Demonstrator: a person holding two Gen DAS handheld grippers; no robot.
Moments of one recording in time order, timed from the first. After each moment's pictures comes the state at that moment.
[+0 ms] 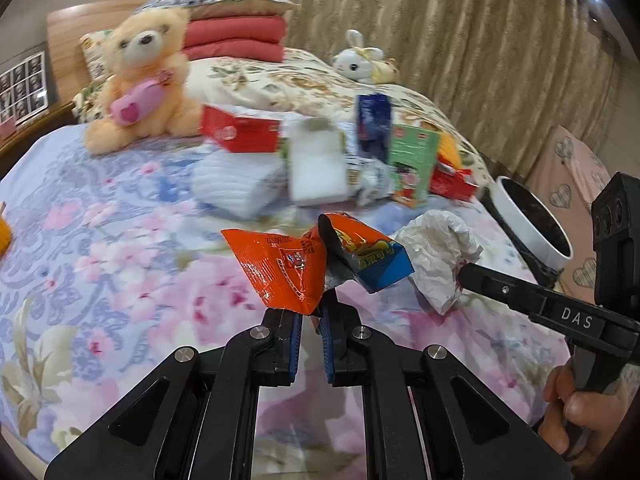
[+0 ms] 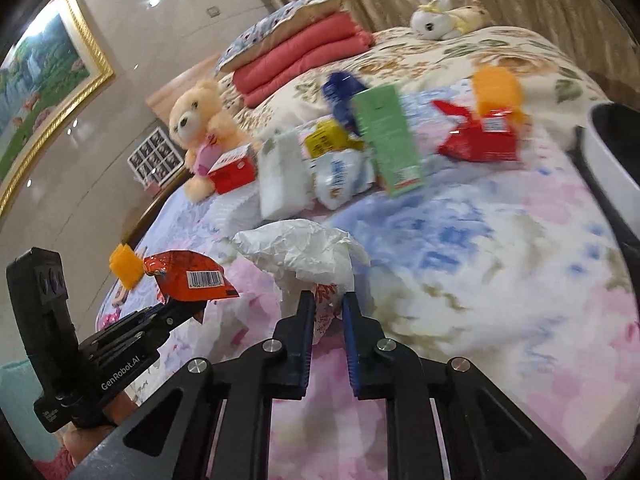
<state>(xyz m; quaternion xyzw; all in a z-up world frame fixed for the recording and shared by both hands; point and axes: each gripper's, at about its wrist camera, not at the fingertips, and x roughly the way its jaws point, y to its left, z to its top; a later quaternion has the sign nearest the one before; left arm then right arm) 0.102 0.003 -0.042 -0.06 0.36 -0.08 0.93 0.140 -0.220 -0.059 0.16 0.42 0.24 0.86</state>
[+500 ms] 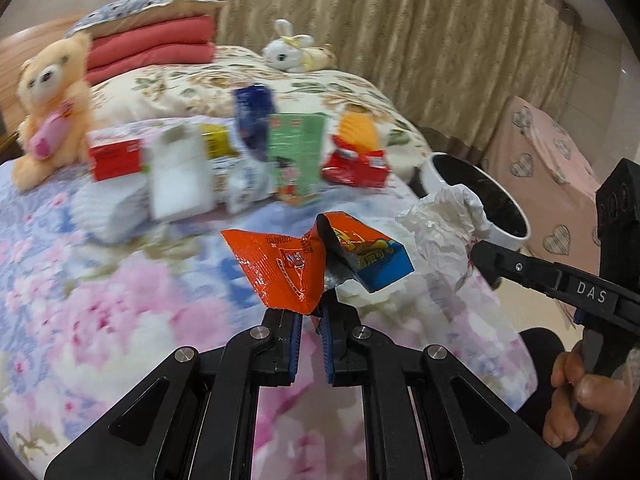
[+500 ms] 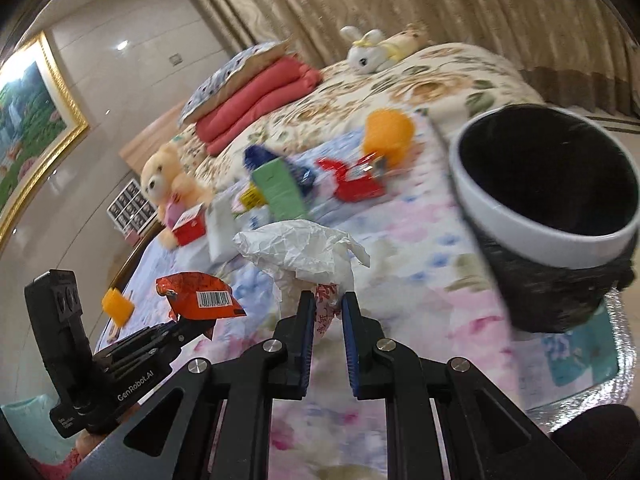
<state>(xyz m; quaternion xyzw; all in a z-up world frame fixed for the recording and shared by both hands) 0.115 -0.084 -0.031 -0.03 0.37 -0.17 0.91 0.120 -0.316 -0.042 0.21 0.38 0.17 0.89</state>
